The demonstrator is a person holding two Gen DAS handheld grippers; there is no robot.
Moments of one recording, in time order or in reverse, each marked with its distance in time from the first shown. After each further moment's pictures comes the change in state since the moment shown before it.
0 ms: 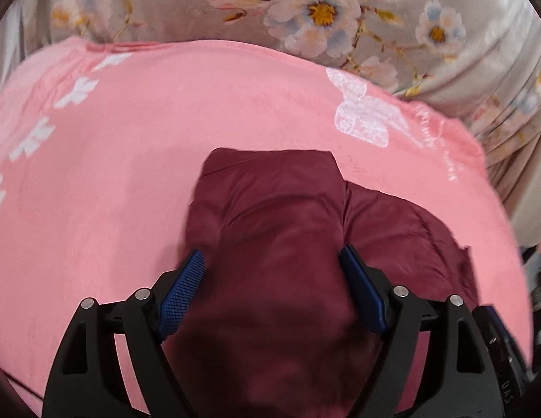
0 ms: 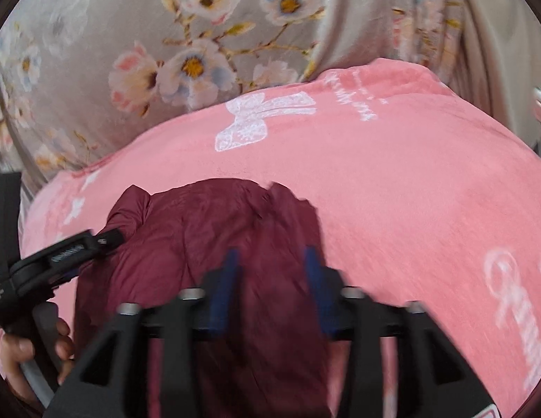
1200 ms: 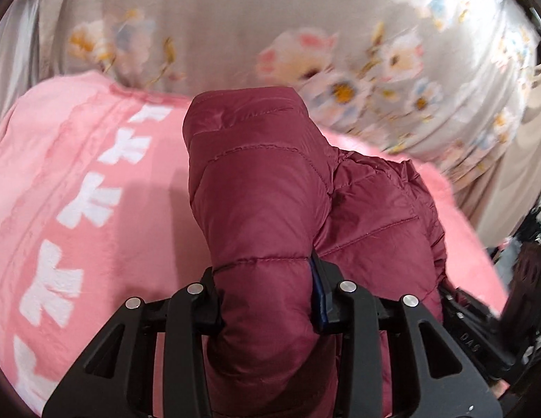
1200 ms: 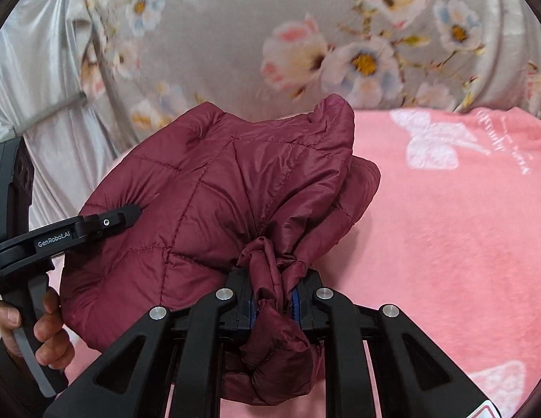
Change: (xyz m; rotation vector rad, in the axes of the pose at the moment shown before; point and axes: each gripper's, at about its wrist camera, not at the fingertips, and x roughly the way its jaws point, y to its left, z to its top) left arm -0.066 0.196 0.051 0.082 -0.134 -0.131; right arm 0.048 0.229 -0.023 -0.259 0.031 0.306
